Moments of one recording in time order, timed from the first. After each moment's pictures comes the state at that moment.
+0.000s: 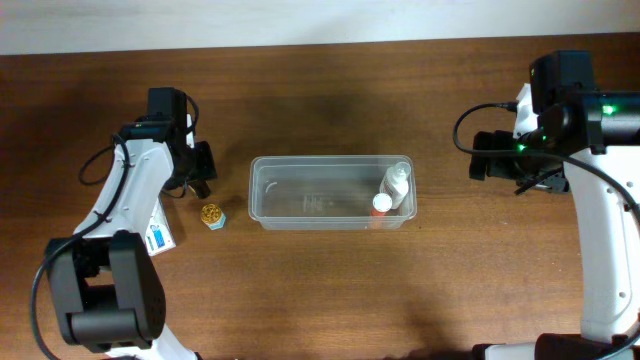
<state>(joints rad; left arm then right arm) 0.01 1.85 1.38 -0.85 -0.04 -0.21 -0.05 1.56 1.76 -1.55 -0.02 0.17</state>
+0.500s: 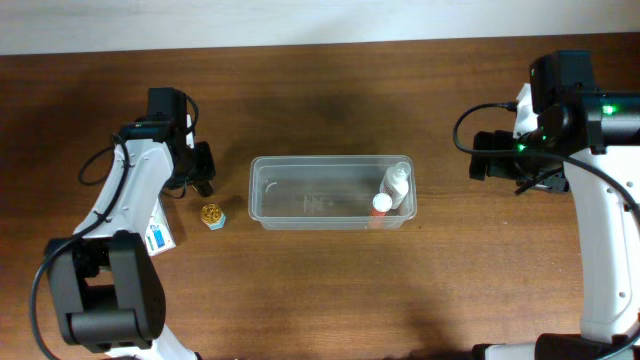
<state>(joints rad) 0.01 1.85 1.38 -0.85 -0.04 -0.21 -0.05 1.56 1.76 -1.55 -0.02 0.17</state>
